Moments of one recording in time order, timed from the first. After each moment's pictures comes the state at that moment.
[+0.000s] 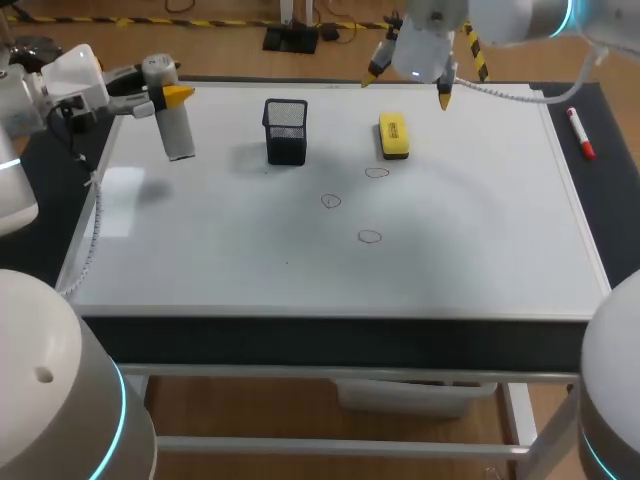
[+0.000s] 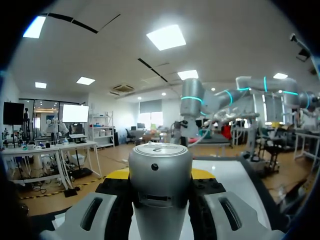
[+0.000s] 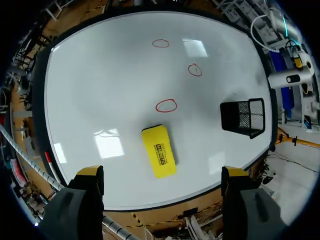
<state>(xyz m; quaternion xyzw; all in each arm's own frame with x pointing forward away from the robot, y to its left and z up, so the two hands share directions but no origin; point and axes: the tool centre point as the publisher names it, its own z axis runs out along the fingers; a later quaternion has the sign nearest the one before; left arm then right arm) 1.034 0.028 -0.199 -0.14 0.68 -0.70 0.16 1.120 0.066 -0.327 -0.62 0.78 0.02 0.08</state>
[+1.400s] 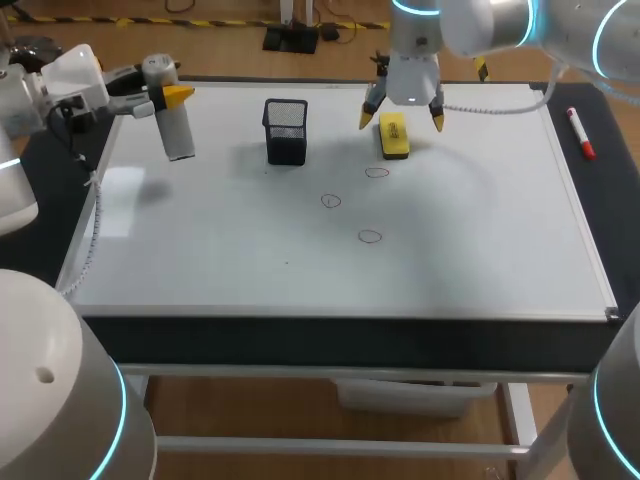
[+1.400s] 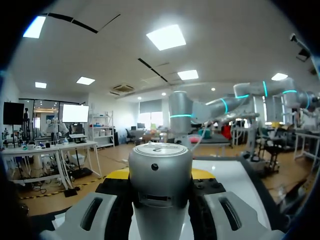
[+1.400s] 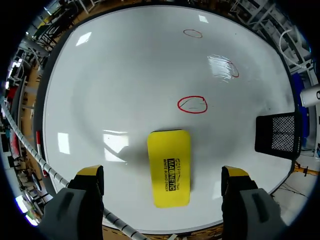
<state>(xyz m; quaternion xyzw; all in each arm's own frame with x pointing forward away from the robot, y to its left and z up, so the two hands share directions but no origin) 1.034 0.028 -0.199 -0.14 0.68 -0.70 0.16 1.126 0.063 -0.411 -0.68 0.73 0.02 -0.01</state>
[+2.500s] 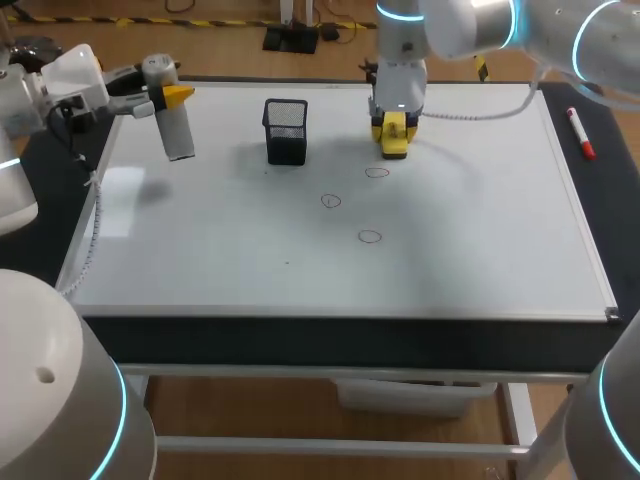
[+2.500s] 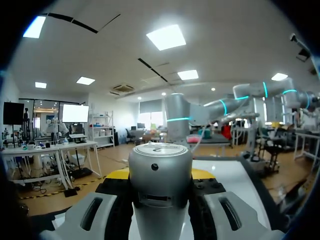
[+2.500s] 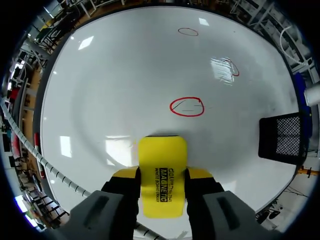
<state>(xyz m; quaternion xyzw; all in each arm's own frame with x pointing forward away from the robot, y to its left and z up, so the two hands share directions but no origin) 1.034 0.028 -0.199 -0.14 0.68 -0.70 0.16 1.122 0.071 -0.426 -0.68 0.73 0.02 -0.04</state>
